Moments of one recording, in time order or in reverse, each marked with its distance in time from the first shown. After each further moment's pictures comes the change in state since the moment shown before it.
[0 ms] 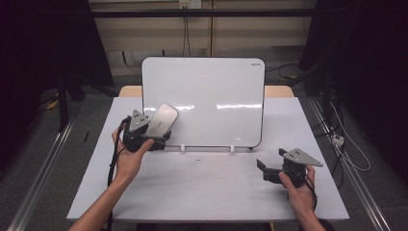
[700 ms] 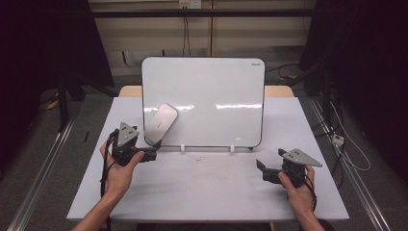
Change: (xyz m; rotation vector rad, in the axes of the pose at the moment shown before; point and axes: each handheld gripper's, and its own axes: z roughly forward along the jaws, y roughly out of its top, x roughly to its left) left arm -0.001 -0.028 -0.034 0.010 0.114 -0.043; right arm 0.002 0.000 0.000 0.002 -0.002 -0.002
